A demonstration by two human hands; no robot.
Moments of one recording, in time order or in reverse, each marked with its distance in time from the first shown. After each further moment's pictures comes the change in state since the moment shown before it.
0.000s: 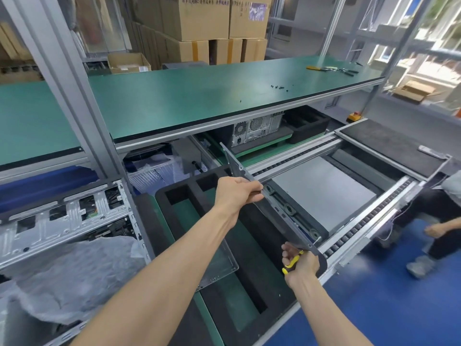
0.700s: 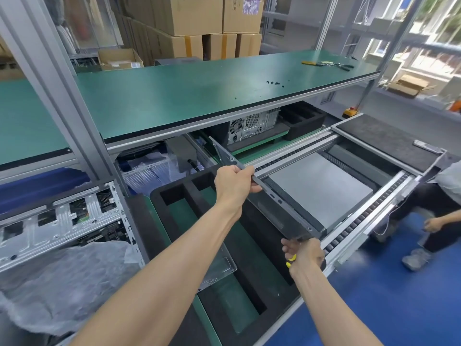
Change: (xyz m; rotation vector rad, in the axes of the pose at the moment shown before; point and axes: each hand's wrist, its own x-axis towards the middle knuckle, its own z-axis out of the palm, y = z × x) left_hand 0.014 0.010 0.014 0.088 0.148 0.113; right_hand 0.002 -0.019 0.017 -0.143 0.176 -0.079
